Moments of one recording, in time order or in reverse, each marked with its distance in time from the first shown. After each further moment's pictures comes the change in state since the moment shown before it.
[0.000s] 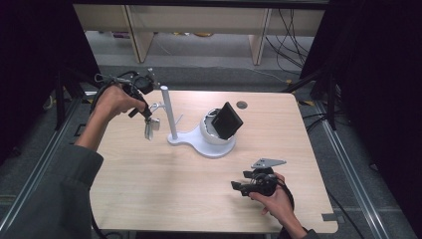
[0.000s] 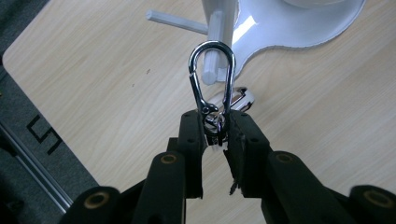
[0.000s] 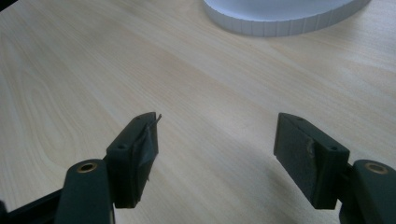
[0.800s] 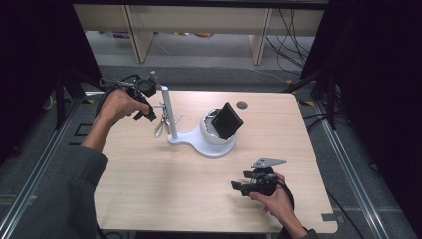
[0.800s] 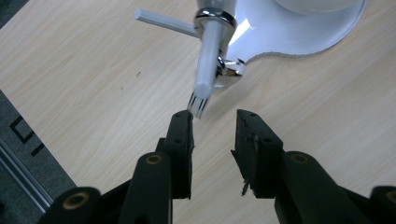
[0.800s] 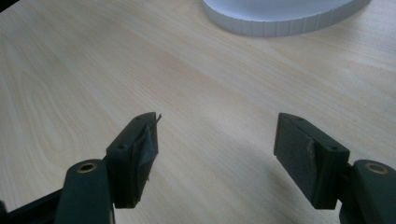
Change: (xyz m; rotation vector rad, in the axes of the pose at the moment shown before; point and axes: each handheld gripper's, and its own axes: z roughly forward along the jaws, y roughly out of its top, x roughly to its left) left arm -0.001 -0.001 0.013 0.001 -0.027 -0.019; right arm -0.001 0.000 0.002 -0.006 0.019 0.003
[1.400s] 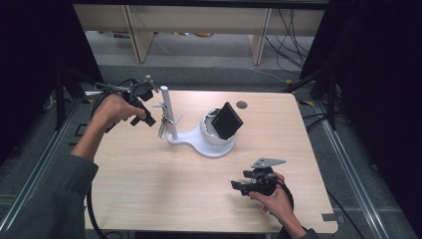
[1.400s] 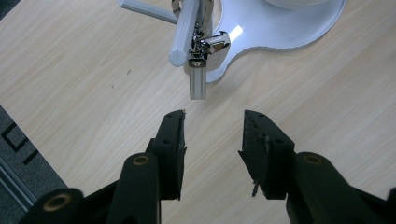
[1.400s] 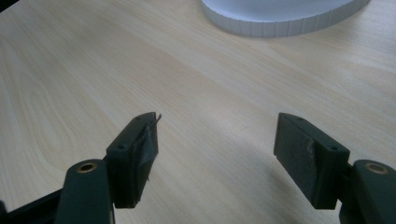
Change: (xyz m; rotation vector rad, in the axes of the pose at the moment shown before) left arm -0.005 -0.016 -0.005 -0.055 -0.019 -0.003; right arm 0.000 0.000 0.000 0.007 -0.020 0.004
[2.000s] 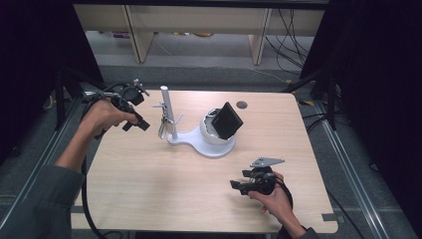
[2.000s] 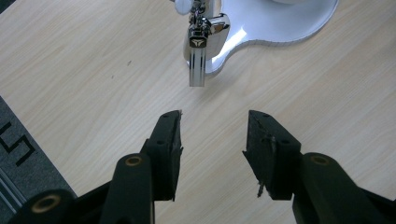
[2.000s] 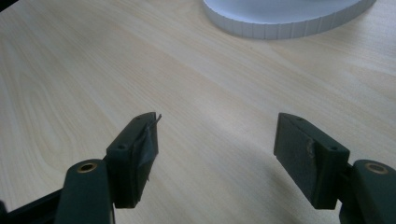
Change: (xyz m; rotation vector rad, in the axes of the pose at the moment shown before) left arm 0.002 -0.027 -0.008 -0.017 -0.010 -0.001; right arm 0.000 0.002 0.002 -0.004 0.005 -0.015
